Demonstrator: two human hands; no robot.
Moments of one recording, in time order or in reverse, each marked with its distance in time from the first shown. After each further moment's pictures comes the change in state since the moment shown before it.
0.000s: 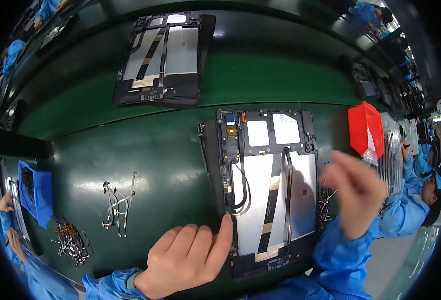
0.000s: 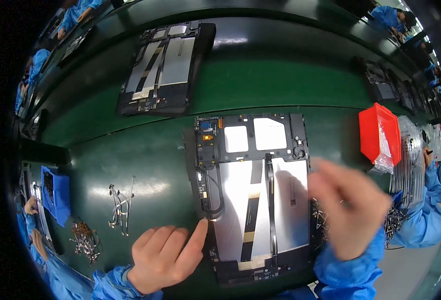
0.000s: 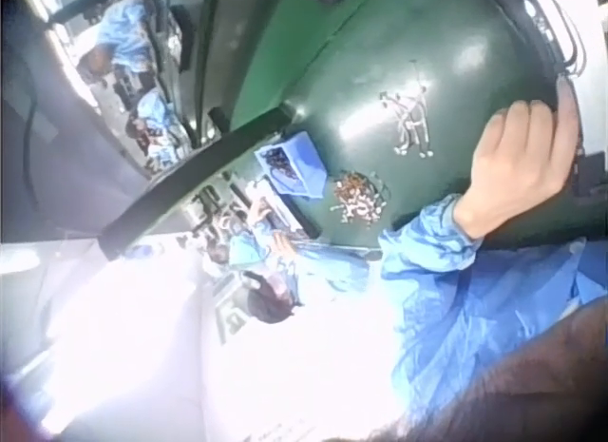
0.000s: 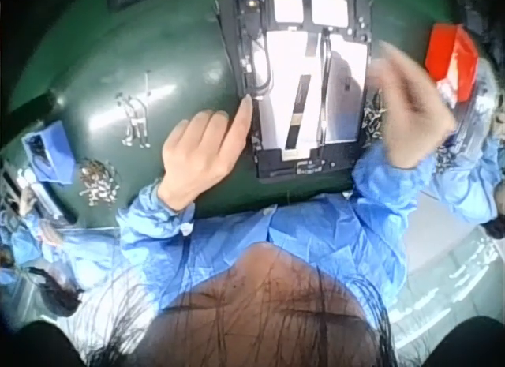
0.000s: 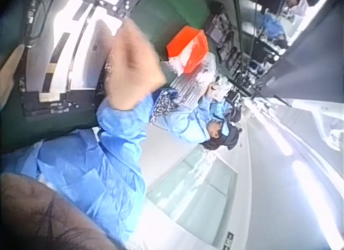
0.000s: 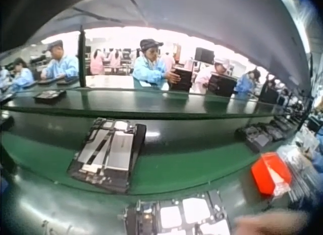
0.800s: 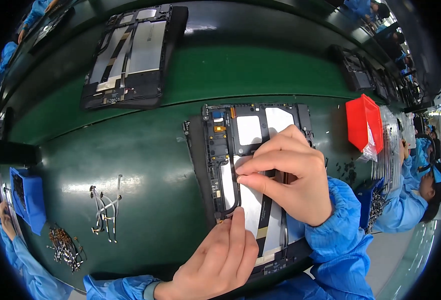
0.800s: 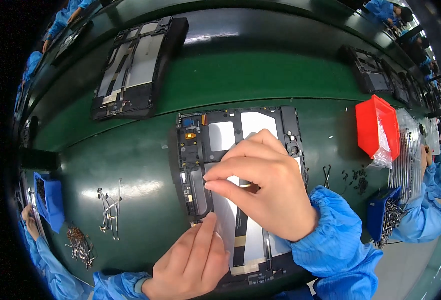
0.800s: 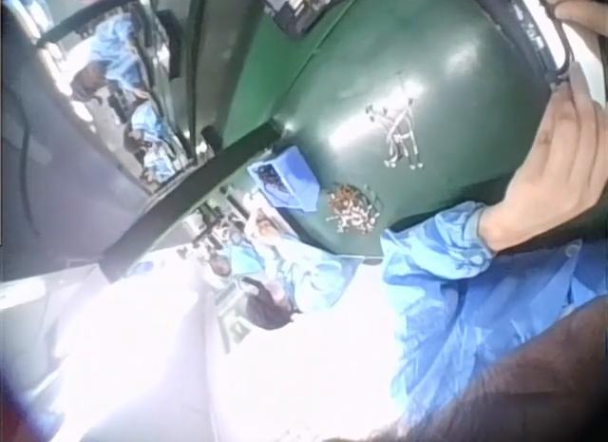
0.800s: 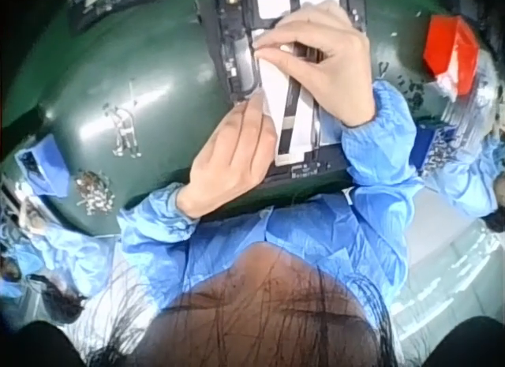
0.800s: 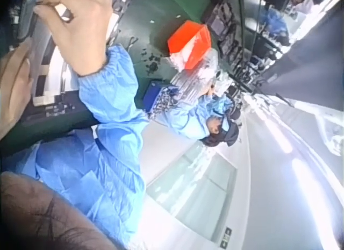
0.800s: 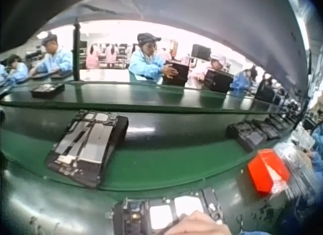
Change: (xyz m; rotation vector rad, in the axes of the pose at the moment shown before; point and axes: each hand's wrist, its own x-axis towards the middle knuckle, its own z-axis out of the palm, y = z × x) left_hand 0.034 0.054 0.011 -0.302 0.045 -0.367; right_hand 0.038 -0.001 0.063 0.169 -0.375 -0.387
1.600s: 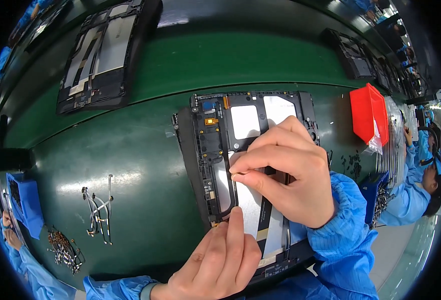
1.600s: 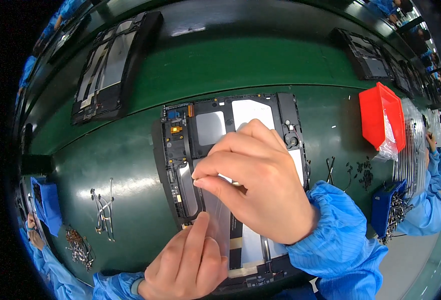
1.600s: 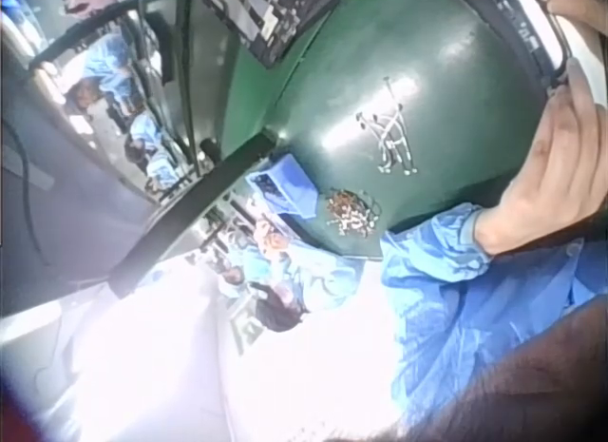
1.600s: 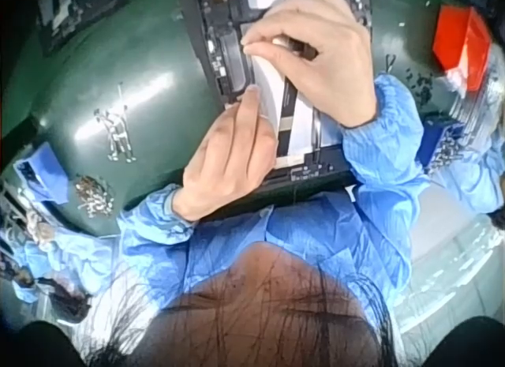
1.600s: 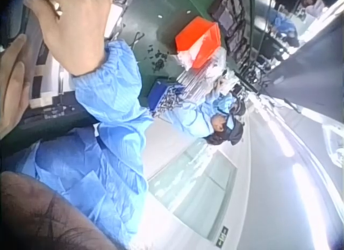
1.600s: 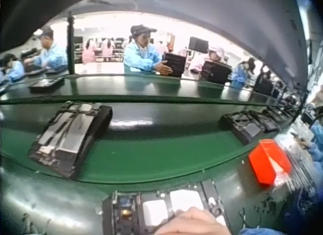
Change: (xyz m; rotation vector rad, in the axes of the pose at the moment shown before) left_hand 0.026 -0.014 -0.021 0.430 -0.050 0.438; right_hand 0.001 0.006 0.002 -0.046 -0.008 -0.015
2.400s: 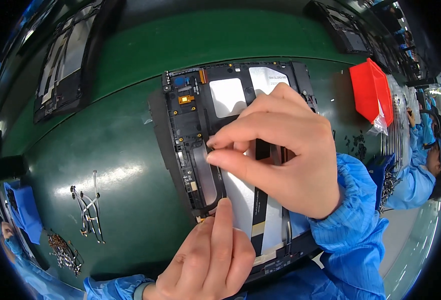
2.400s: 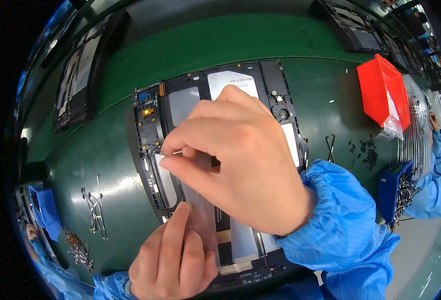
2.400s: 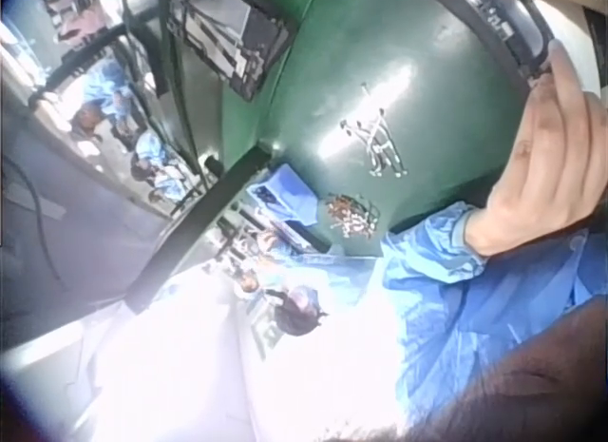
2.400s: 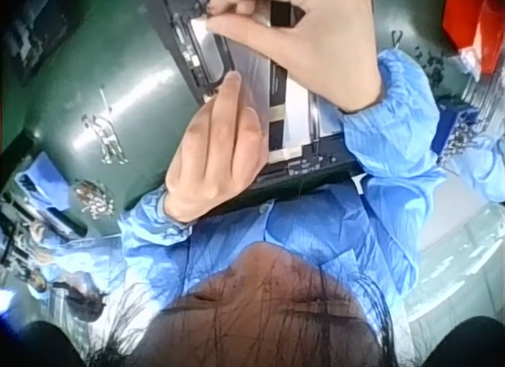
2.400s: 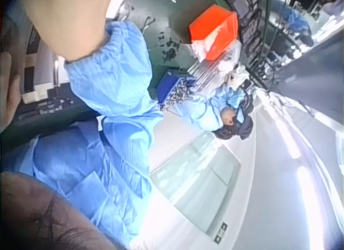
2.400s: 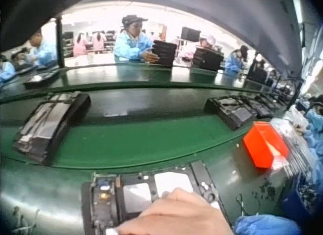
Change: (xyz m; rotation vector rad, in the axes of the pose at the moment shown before) left_hand 0.007 0.010 0.005 -0.031 0.014 -0.058; right_hand 0.001 0.010 0.005 0.054 0.070 -0.046
